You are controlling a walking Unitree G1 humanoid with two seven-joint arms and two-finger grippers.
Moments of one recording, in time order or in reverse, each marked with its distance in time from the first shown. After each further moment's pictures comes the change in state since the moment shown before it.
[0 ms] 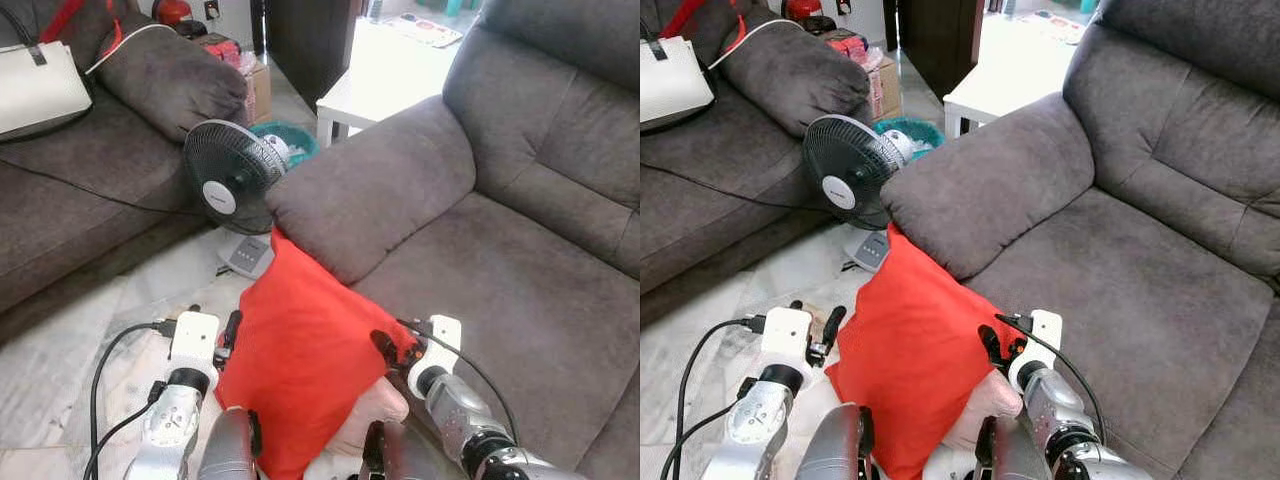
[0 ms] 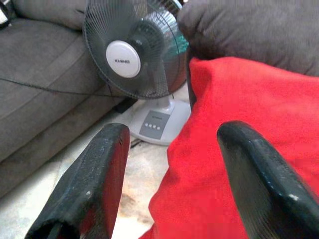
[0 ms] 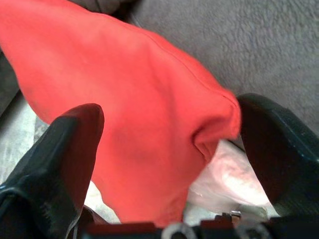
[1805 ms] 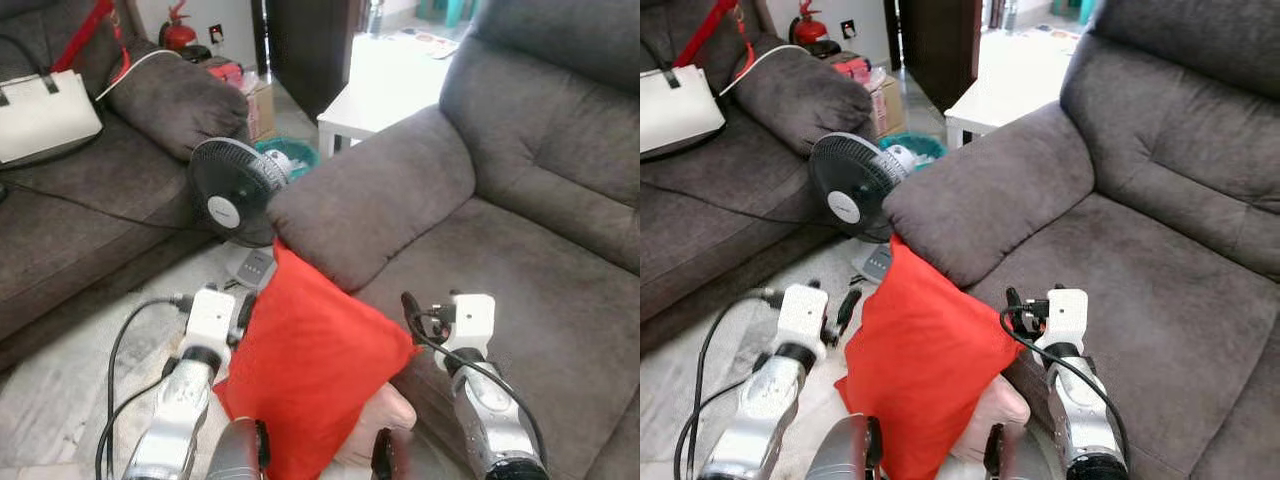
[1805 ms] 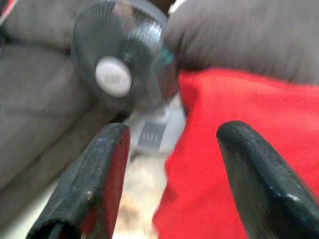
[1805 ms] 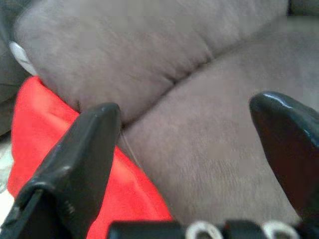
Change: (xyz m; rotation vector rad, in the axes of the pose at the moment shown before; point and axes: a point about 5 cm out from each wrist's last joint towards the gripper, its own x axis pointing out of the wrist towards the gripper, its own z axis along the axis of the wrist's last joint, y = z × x) left arm 0.005 -0.003 -0.014 0.025 0.061 -0.041; right arm -0.023 0.000 0.049 -0.360 -0.353 -0.088
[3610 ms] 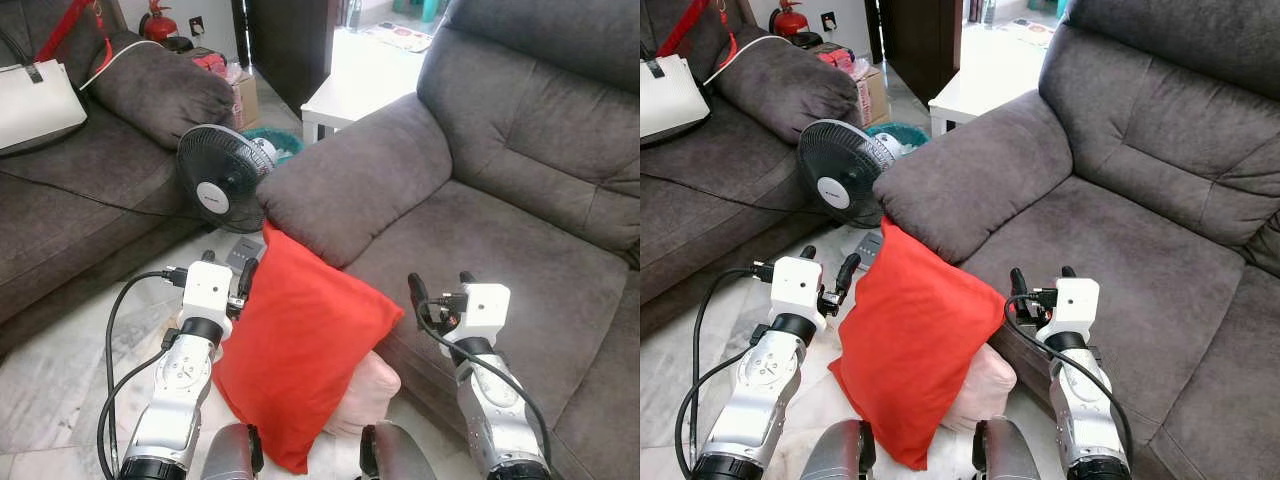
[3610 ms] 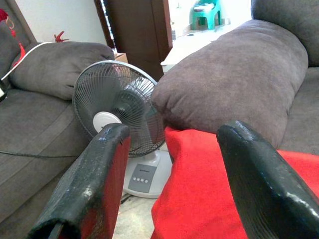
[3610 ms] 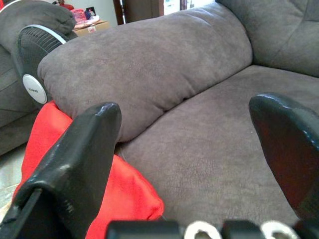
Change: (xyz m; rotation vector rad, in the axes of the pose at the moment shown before) left arm 0.023 0.000 0.065 -0.023 -0.235 0.004; right arm -0.007 0.004 0.032 -0.047 -0.186 -0.003
